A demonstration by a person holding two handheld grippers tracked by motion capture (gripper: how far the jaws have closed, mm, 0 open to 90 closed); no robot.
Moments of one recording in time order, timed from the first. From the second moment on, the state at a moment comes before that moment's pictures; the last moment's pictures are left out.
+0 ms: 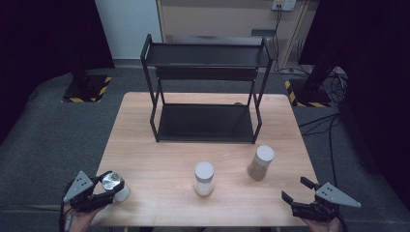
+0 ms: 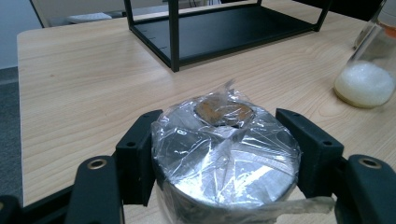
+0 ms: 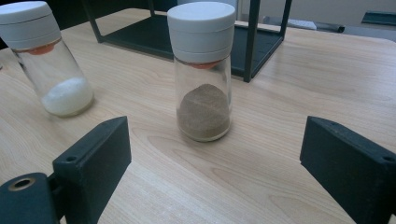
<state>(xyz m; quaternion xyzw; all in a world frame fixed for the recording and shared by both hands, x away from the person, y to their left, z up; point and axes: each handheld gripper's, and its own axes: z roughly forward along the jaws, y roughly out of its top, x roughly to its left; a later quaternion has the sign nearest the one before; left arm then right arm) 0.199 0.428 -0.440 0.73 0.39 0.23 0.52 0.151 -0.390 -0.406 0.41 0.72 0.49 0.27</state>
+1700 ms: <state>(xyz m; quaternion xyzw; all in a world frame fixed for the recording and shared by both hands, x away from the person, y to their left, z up) 0.278 0.357 -0.381 0.77 0.31 0.19 0.53 0.153 -0.392 -0.407 0.42 0.71 0.50 0.26</state>
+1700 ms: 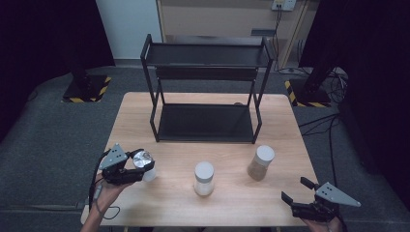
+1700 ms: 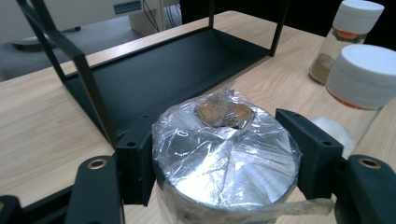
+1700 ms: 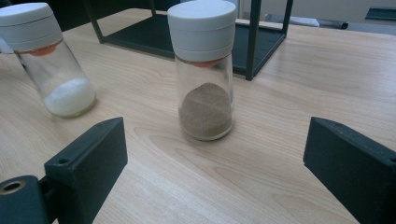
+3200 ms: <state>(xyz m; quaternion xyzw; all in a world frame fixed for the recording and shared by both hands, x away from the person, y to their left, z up) 0.361 0.263 -0.349 0.76 0.34 0.20 0.52 0.153 -0.394 -0.407 0.42 0.72 0.50 0.26</state>
